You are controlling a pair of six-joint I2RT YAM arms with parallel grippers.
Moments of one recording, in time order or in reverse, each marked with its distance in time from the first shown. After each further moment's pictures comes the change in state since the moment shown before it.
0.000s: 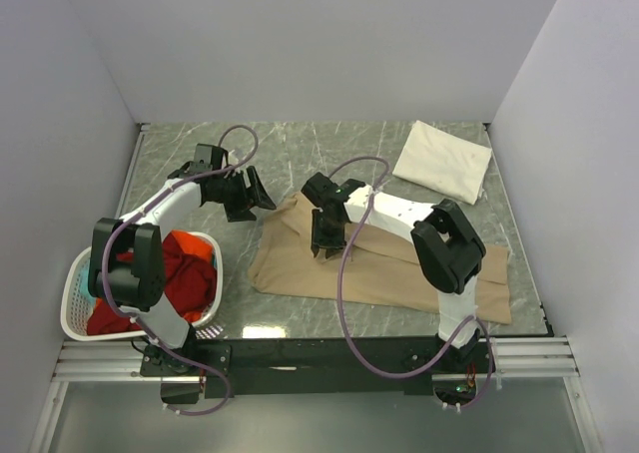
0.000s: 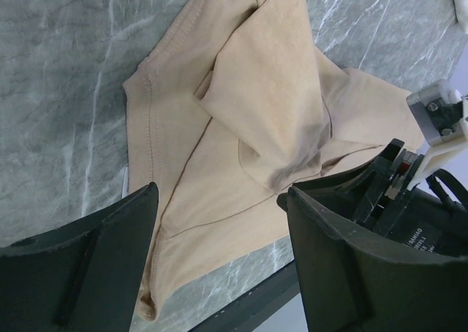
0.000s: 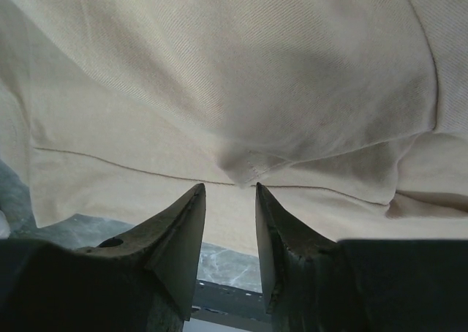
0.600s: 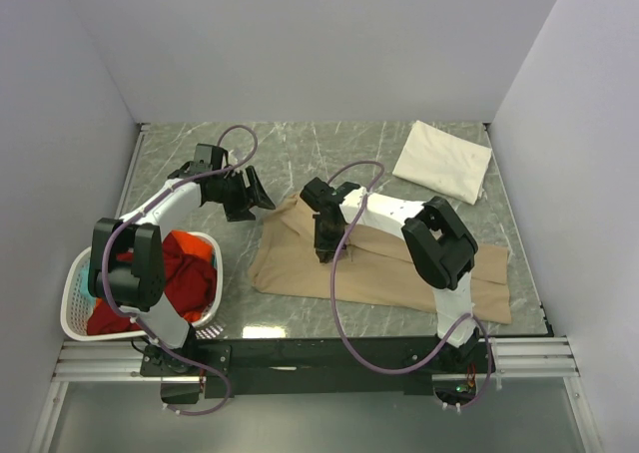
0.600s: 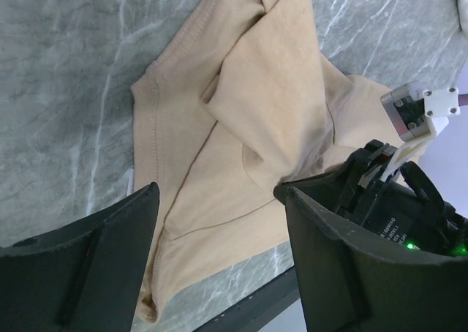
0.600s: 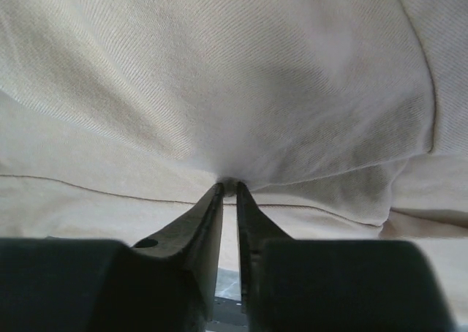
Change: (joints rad) left arm 0.000 0.000 0.000 0.003 -0.020 -0.011; right arm 0.002 0.057 0.000 -0.006 0.016 0.001
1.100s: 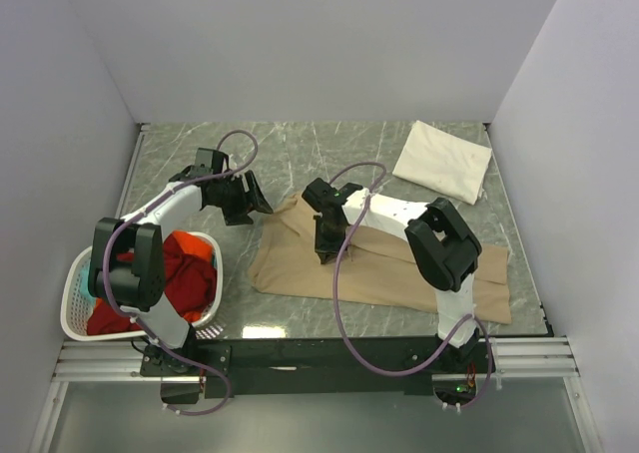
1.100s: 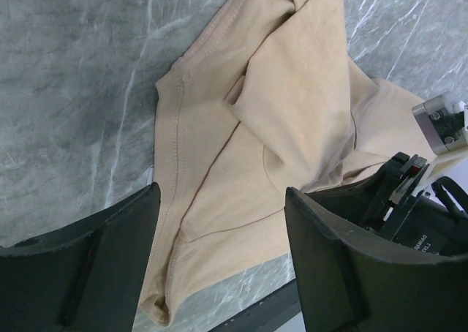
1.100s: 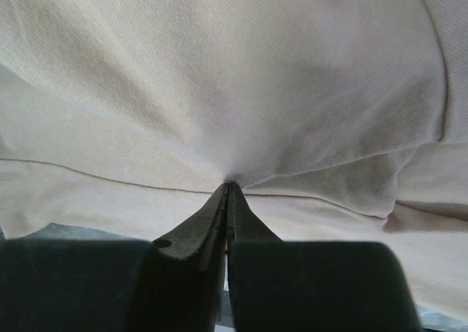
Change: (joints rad) left arm -0.001 0.000 -0.035 0.015 -0.043 0.008; right arm -0.007 -0.024 -0.026 0.012 -0.030 -0.004
